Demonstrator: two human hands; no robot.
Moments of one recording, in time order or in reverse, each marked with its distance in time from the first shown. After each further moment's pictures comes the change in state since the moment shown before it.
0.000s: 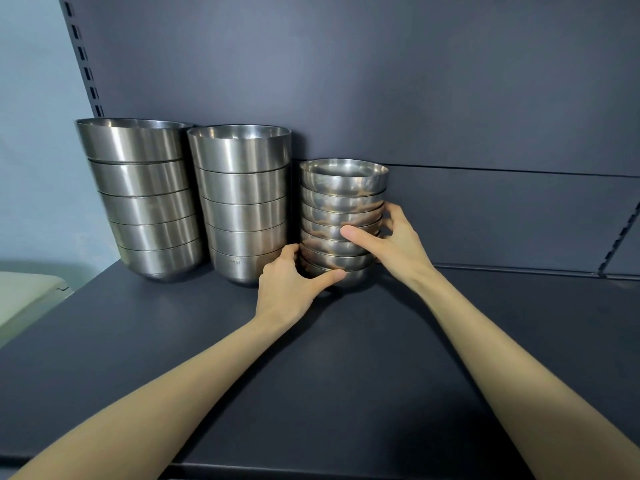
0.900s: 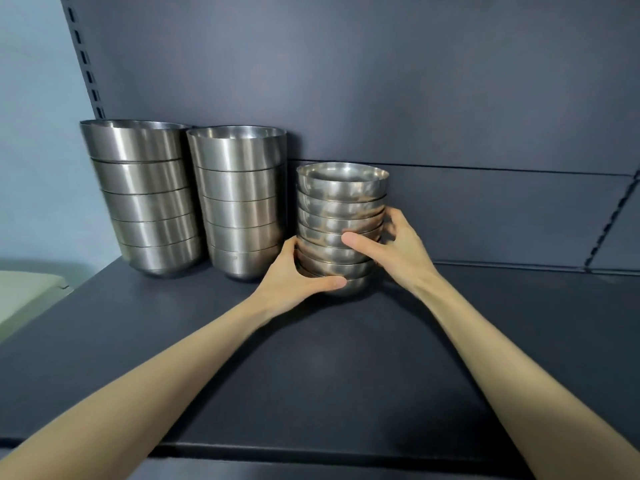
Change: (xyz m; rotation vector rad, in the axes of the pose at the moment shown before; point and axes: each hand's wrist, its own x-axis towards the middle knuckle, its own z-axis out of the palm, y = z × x) left_hand 0.003 -0.004 -0.009 -0.262 -0.336 0.000; right_hand -0.030 -0.009 -0.010 0.033 -0.022 -0.017
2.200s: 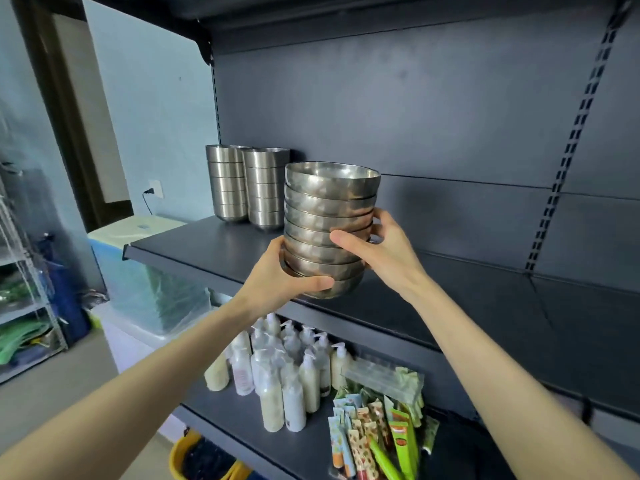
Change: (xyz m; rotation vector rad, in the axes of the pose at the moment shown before) left_hand -0.247 0.180 0.200 0.089 0.436 -0.035; right_hand -0.182 -0.040 -0.208 0.205 -0.357 -0.151
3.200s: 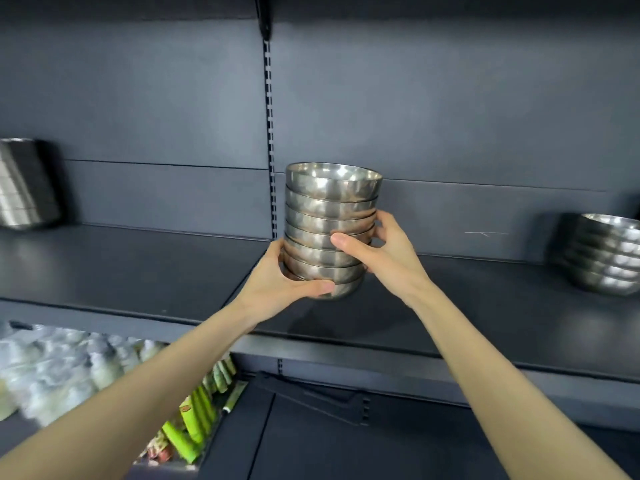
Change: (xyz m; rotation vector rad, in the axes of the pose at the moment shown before) left_hand -0.093 0.178 0.425 -0.107 -0.287 0.078; right_hand -0.206 0.033 -0.436 -0.128 0.285 0.062
